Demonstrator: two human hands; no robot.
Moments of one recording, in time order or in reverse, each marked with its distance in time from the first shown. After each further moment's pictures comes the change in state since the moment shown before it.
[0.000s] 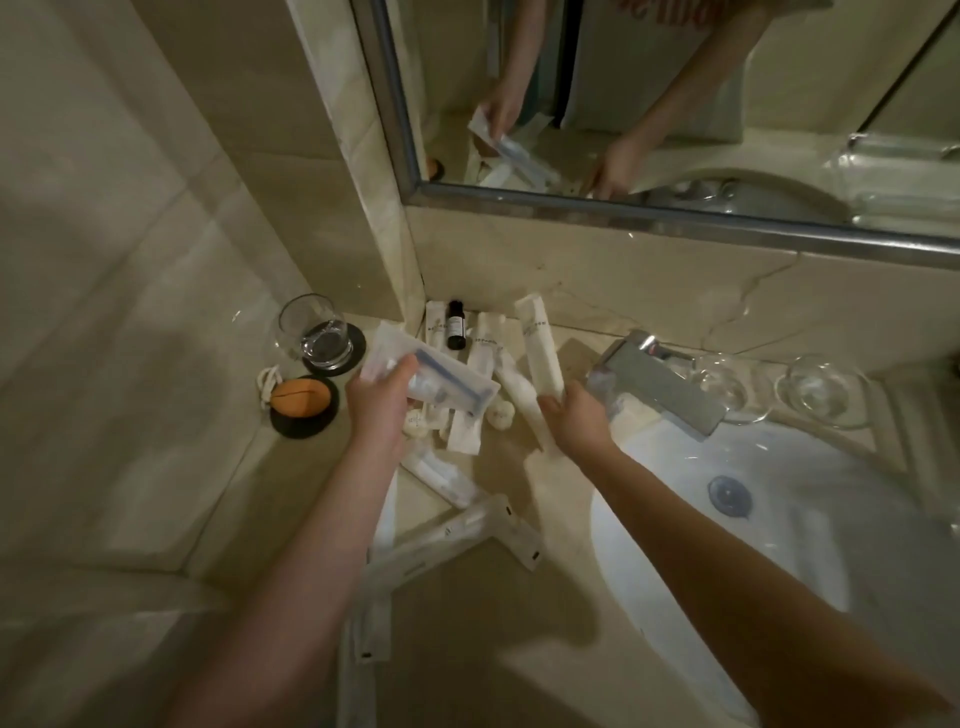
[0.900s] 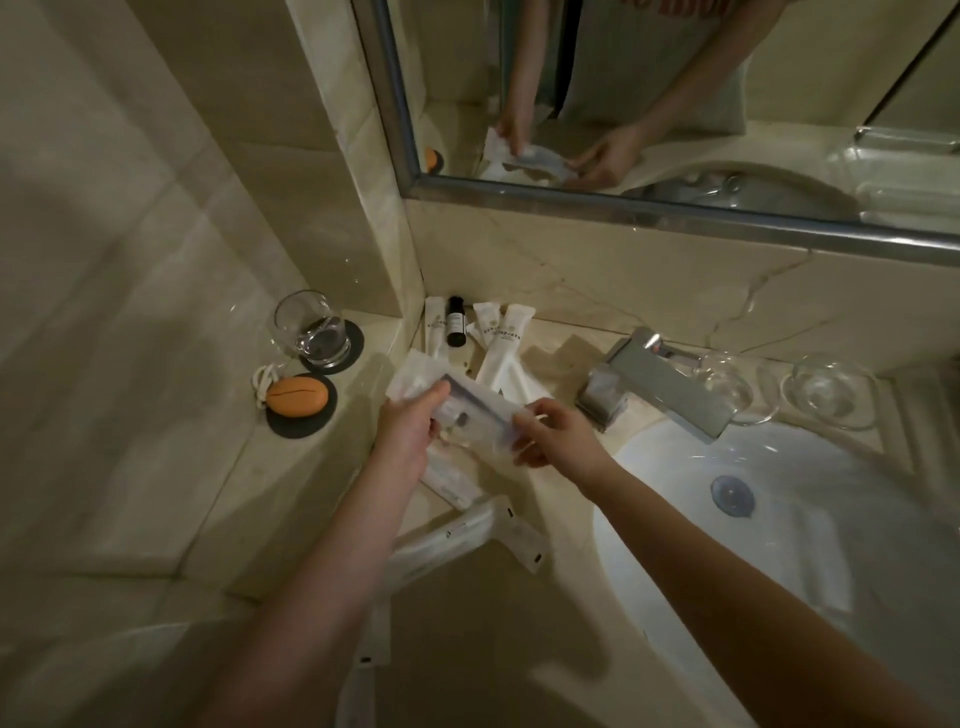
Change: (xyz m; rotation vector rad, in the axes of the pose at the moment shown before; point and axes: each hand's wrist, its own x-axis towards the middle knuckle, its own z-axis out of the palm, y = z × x) left_hand 0.006 -0.035 0.003 0.052 -0.143 -0.235; right_hand -0.021 0.007 0.004 0.398 -0.317 -0.005
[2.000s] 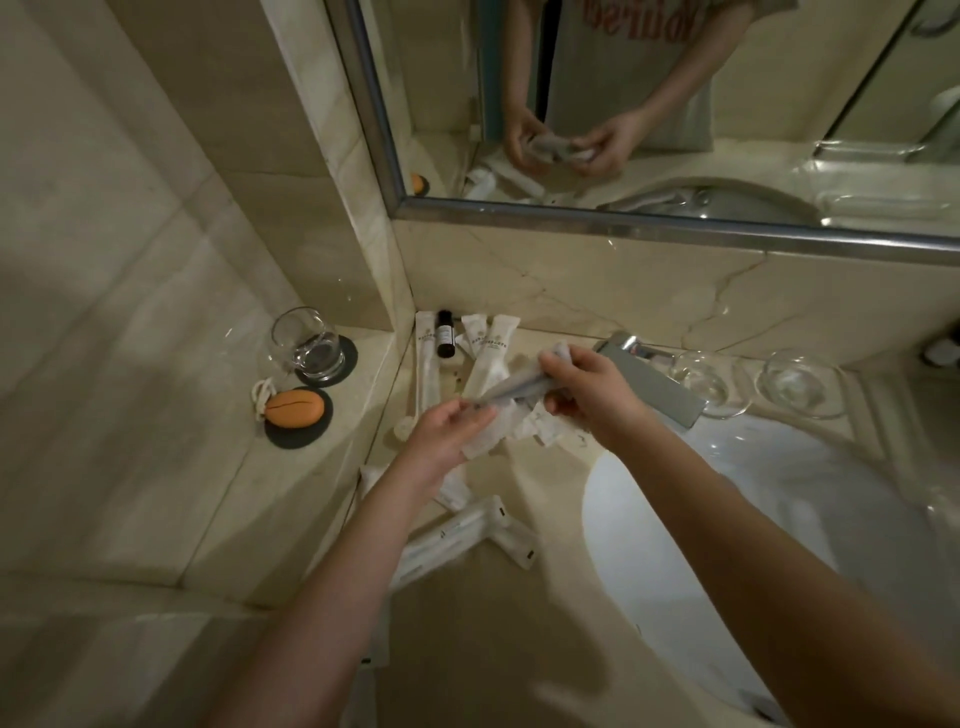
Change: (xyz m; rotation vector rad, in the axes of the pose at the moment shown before) left_hand -0.052 -0.003 0.018 0.421 -0.357 0.103; right_hand -0.022 -0.054 -0.041 0.304 0.005 -0.148
